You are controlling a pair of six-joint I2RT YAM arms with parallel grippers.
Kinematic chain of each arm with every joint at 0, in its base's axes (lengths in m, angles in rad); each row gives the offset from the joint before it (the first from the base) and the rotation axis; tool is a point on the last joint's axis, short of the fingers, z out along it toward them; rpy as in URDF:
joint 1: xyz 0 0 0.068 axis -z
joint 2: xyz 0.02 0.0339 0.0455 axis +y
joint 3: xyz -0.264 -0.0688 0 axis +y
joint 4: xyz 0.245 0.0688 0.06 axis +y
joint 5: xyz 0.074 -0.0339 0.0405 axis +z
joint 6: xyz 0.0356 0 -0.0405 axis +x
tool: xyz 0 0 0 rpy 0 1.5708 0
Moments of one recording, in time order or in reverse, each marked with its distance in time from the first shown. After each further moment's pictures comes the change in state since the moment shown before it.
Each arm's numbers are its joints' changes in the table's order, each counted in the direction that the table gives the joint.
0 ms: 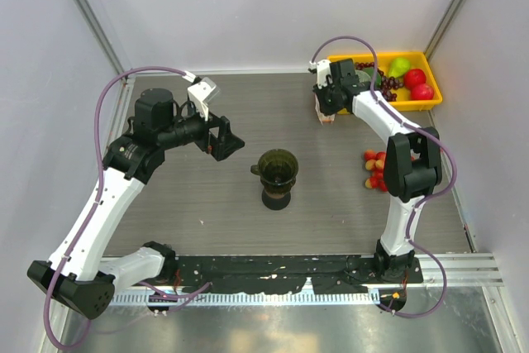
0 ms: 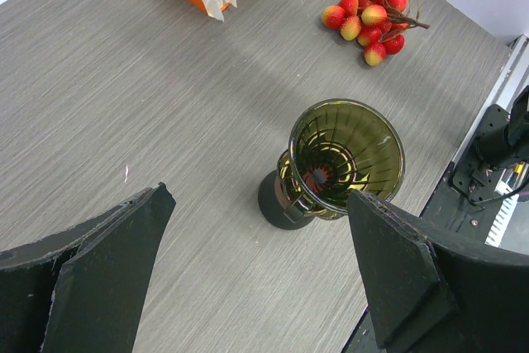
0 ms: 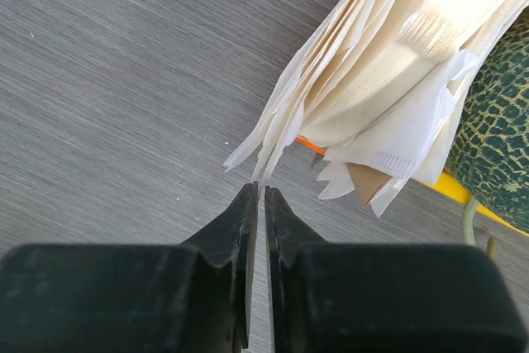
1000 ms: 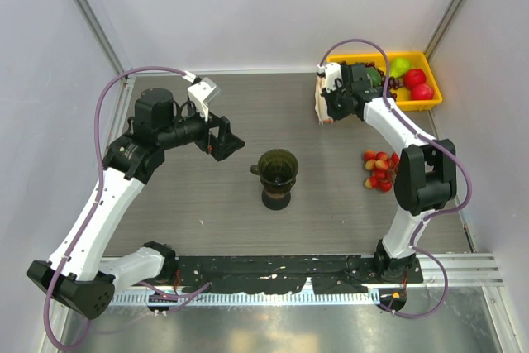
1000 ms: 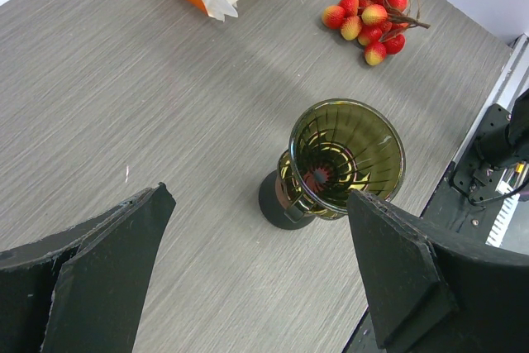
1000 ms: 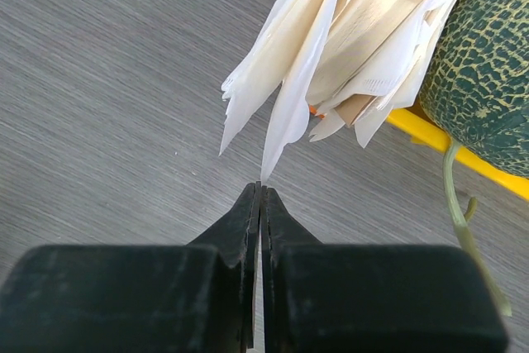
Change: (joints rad) left arm 0.000 0.000 0.000 0.000 0.000 0.003; right arm 0.029 -0.146 0.132 -0.002 0.029 -0.048
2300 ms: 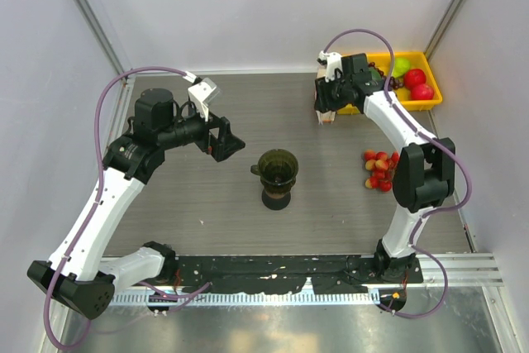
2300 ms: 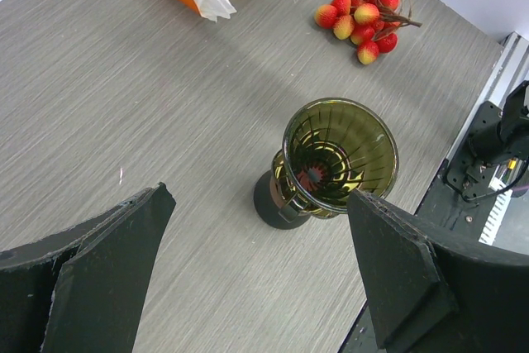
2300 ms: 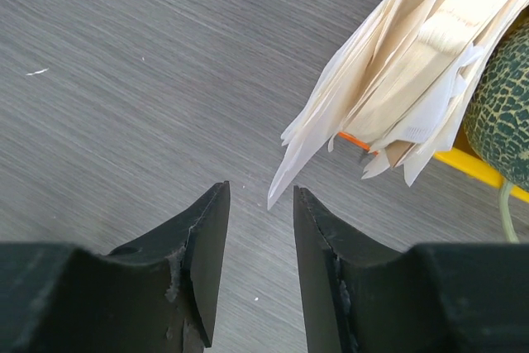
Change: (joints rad) left arm 0.000 0.000 0.000 0.001 -0.018 -0.001; right arm 0.006 0.016 -0.095 0.026 0.137 0.164
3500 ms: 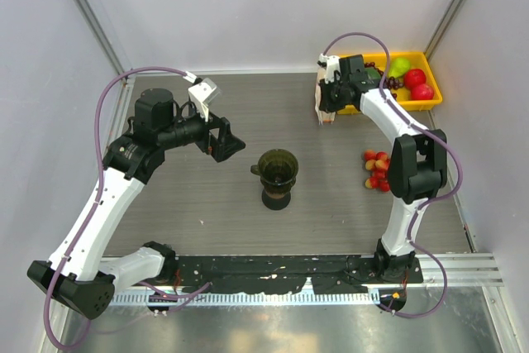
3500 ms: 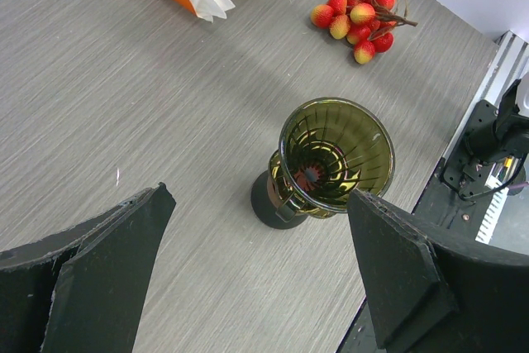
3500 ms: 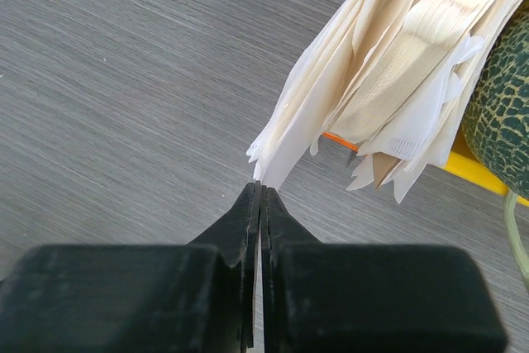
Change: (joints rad) left arm 0.000 0.000 0.000 0.000 -0.011 0.000; right arm 0.013 0.107 -0.052 -0.001 -0.031 0.013
